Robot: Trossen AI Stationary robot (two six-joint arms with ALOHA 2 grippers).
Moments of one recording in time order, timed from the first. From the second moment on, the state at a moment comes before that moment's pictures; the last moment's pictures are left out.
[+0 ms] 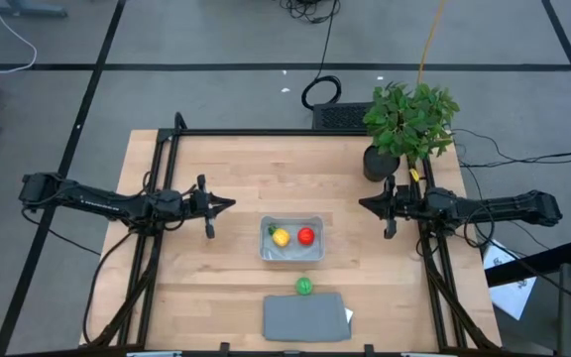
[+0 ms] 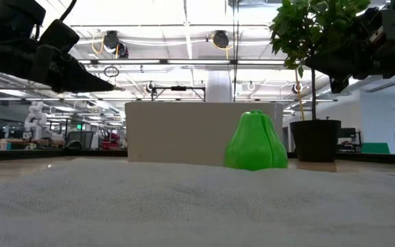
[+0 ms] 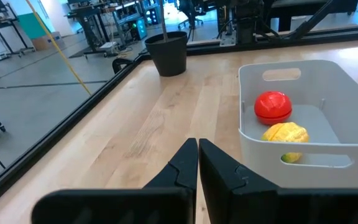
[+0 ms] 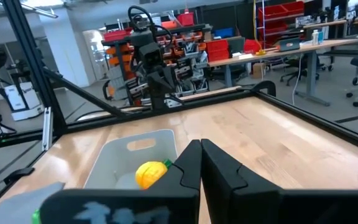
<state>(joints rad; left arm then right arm) -0.04 0.75 0.08 0.47 -0.27 0.11 0.00 0.32 0.02 0.33 0.13 0.17</state>
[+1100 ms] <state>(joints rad) -0.06 0.75 0.20 0.34 -0.22 0.00 0.00 0.32 0.02 0.33 0.13 0.17</state>
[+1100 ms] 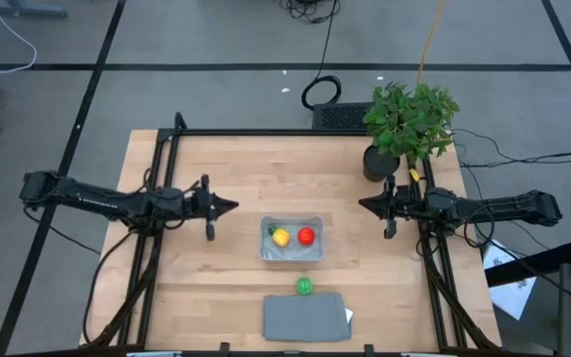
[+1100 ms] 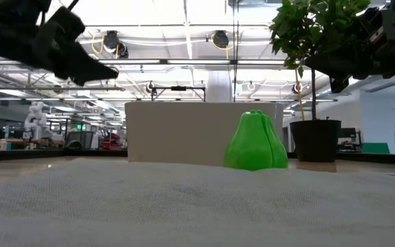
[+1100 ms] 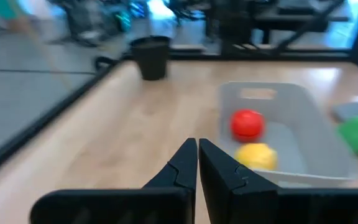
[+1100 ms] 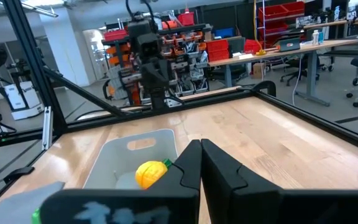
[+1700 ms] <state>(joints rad) -0.25 1.08 0.52 0.26 -0.18 0.09 0.00 0.32 0.02 0.33 0.13 0.16</state>
